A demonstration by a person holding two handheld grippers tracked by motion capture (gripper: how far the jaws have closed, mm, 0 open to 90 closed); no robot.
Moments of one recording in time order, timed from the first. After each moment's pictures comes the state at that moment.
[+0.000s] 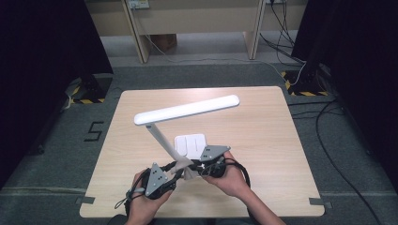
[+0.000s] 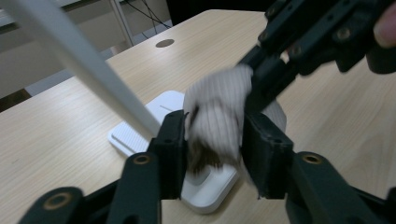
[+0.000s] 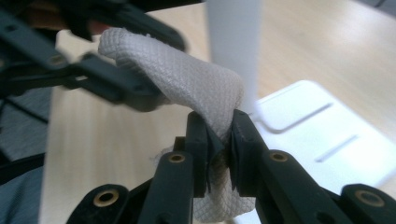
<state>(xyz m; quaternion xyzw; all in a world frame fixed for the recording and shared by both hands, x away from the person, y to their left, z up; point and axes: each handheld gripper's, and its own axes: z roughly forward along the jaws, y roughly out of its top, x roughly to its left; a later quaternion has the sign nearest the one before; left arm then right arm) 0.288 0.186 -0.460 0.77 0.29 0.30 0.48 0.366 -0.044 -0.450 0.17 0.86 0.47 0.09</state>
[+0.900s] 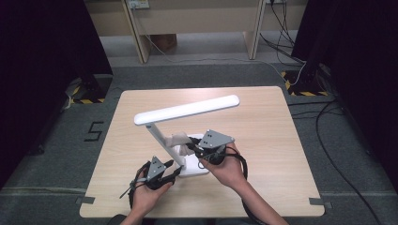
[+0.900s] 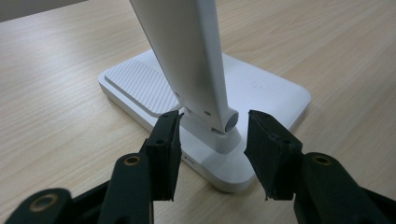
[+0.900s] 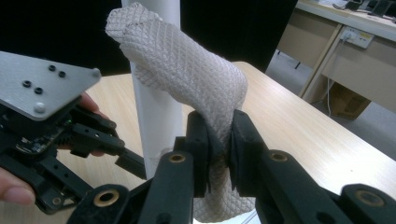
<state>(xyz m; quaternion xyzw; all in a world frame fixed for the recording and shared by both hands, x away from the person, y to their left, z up) 0.332 0.193 -0.502 0.77 0.37 0.23 0.46 0.374 -0.037 -0.398 0.17 0.81 0.52 0.21</state>
